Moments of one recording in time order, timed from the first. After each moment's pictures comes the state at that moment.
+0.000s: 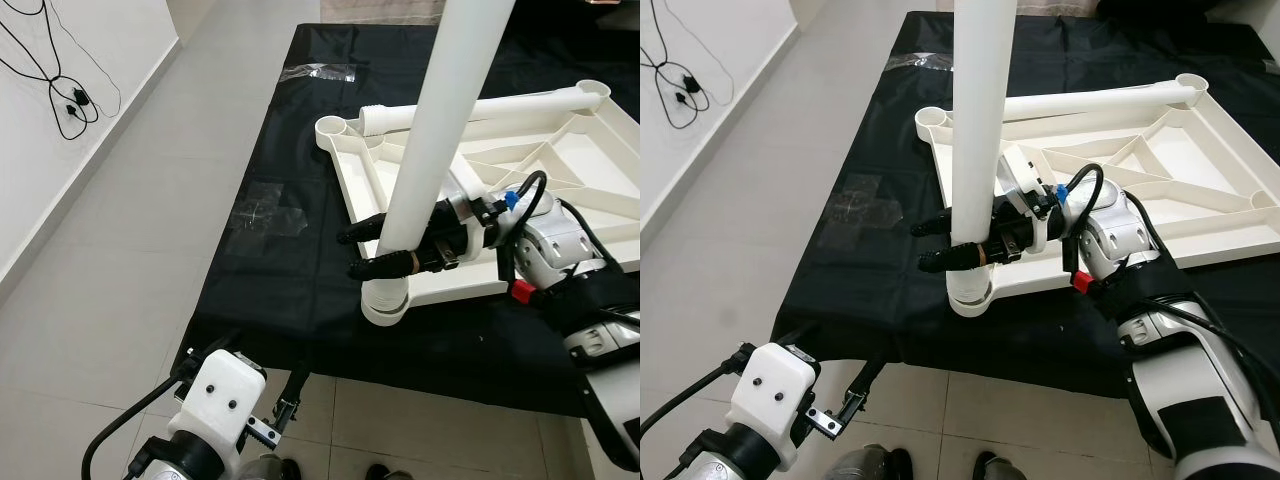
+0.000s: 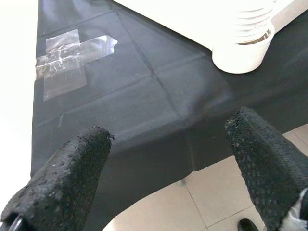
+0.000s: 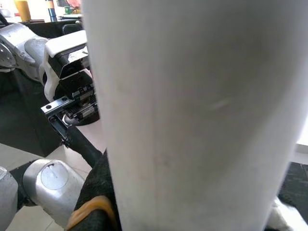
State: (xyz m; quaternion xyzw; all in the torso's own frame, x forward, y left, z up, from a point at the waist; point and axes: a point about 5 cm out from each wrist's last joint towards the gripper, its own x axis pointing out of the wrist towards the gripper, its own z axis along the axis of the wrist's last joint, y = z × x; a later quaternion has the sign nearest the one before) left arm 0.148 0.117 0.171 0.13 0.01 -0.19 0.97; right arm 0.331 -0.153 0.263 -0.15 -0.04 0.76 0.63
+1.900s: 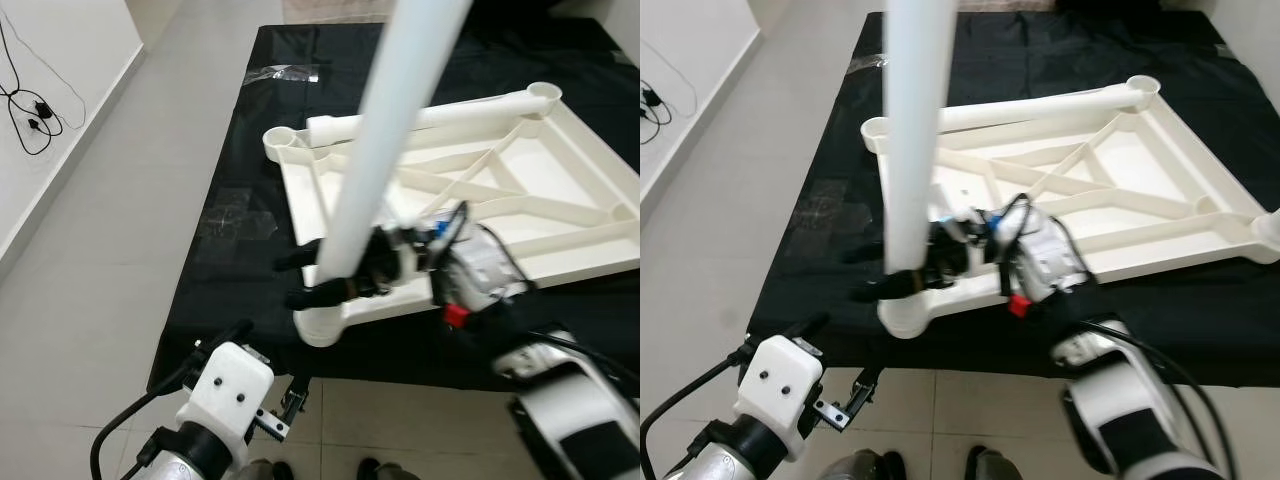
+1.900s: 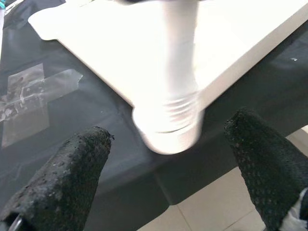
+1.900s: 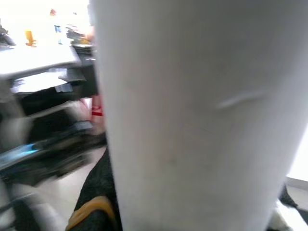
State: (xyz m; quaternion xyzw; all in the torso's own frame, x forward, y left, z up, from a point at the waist) left arm 0.153 0.109 0.178 0.13 -0.01 -0.19 0.97; right arm 0.328 -0.054 0.239 -0.10 -0.11 0.78 0.60
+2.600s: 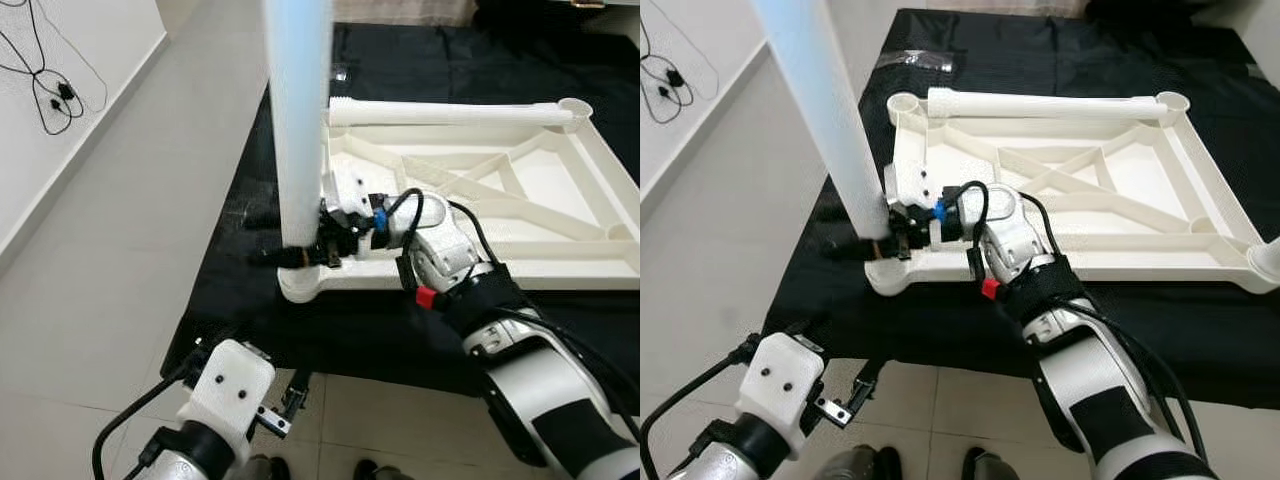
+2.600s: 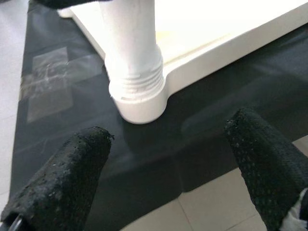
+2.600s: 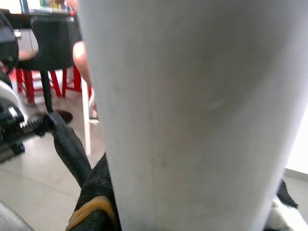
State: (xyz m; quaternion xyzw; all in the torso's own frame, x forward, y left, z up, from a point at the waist) left arm 0.154 0.105 0.180 0.12 -0.02 -0.19 0.98; right arm 0.341 -0.053 0.251 -0.15 -0.11 0.75 0.63
